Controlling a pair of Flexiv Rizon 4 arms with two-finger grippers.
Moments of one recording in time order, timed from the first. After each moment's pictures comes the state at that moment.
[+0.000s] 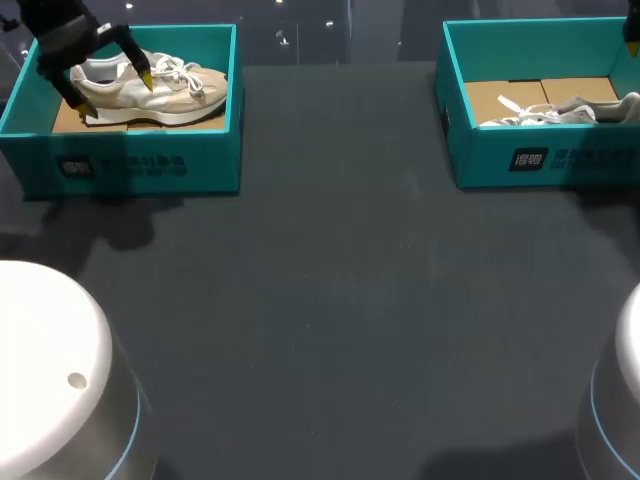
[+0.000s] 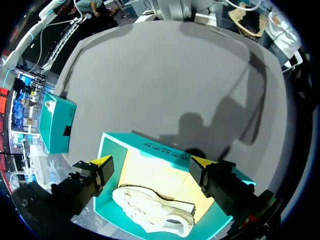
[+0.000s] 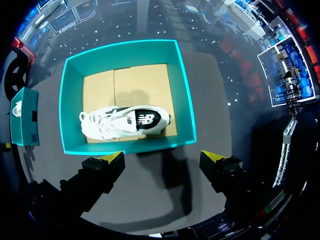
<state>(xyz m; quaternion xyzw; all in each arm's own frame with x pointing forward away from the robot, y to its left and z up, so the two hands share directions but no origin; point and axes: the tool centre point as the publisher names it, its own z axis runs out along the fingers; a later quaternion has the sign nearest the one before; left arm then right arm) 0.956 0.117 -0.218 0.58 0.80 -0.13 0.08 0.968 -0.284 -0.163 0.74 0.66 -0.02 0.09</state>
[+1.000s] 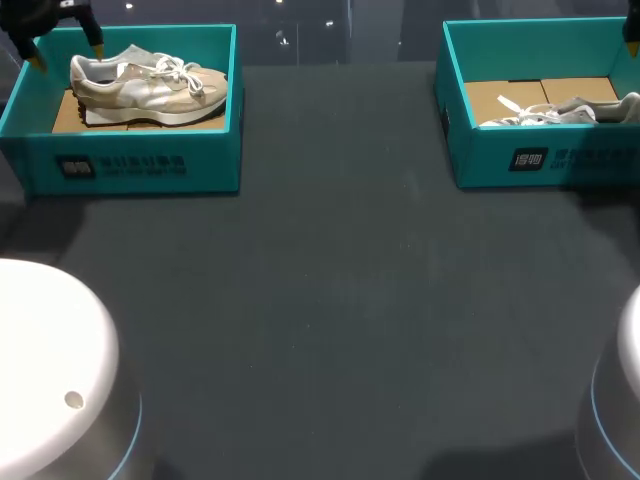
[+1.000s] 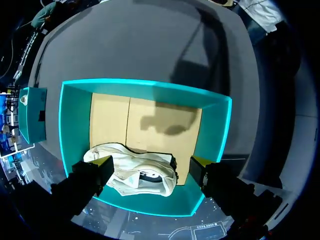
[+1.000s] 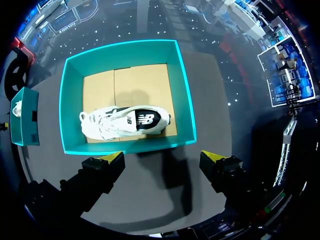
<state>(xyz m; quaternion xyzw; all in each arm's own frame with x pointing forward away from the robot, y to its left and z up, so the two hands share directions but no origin) 1.073 0.220 -0.228 0.65 0.76 -0.01 0.06 0.968 -0.284 -0.163 0.74 0.66 -0.02 0.09</state>
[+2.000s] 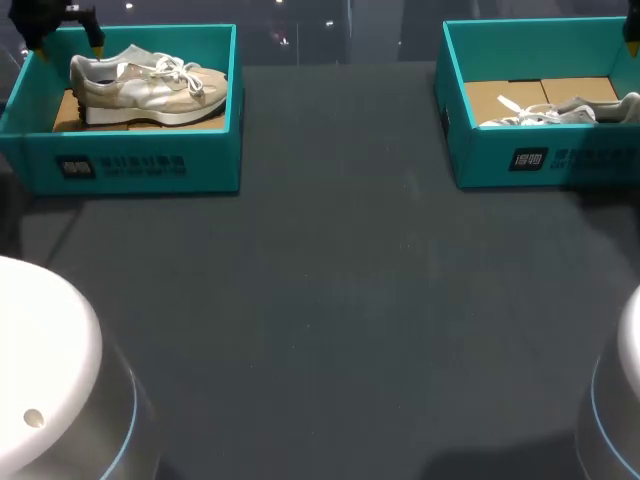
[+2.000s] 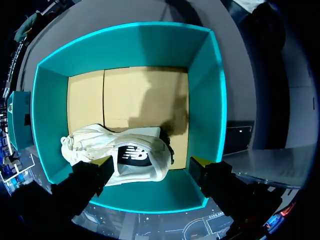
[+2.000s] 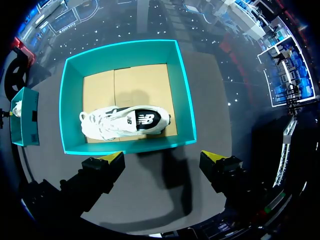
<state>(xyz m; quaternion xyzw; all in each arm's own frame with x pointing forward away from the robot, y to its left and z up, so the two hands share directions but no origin) 1.155 0.252 -0.280 0.70 0.71 0.03 0.04 0.968 -0.284 -0.163 0.74 0.66 -0.02 0.09</state>
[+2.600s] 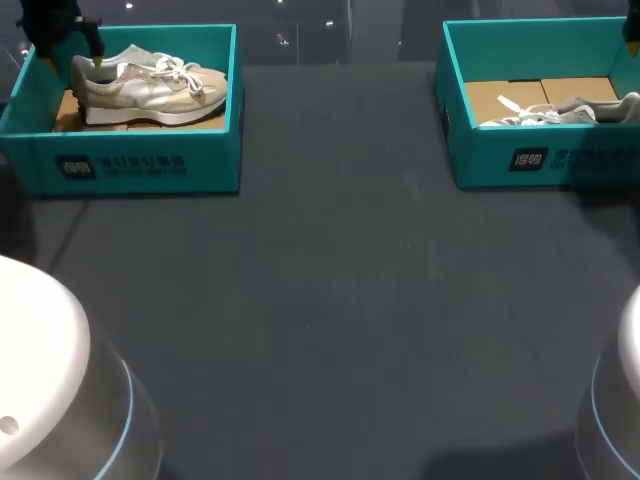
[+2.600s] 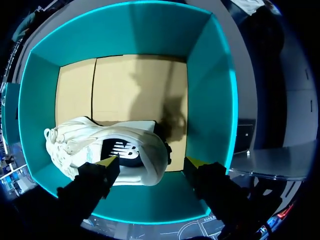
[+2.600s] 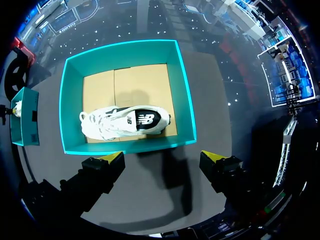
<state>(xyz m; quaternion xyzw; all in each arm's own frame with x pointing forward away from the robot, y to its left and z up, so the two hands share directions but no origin) 1.175 0.260 -0.313 0.69 0.72 0.03 0.01 0.968 -0.284 -0.163 0.74 0.66 -0.02 0.09</state>
